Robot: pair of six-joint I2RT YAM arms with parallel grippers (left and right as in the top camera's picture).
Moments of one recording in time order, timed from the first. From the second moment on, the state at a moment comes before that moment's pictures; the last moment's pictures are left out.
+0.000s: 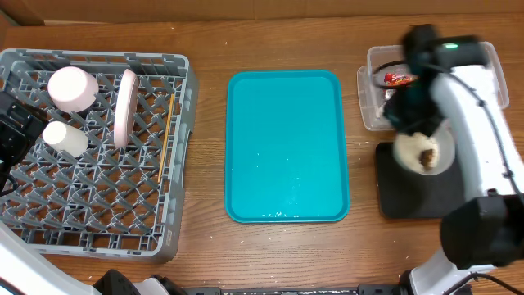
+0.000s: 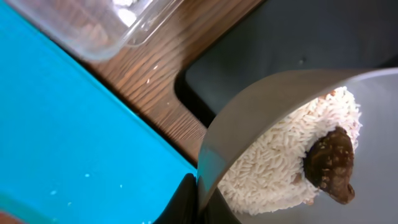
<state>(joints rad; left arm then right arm) 0.74 1.50 2.19 -1.69 0.32 -0.29 0.02 1.82 1.79 -1.55 0.00 0.74</state>
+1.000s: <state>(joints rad) 0.74 1.50 2.19 -1.69 0.32 -0.29 -0.49 1.82 1.40 -1.26 -0.78 0.12</state>
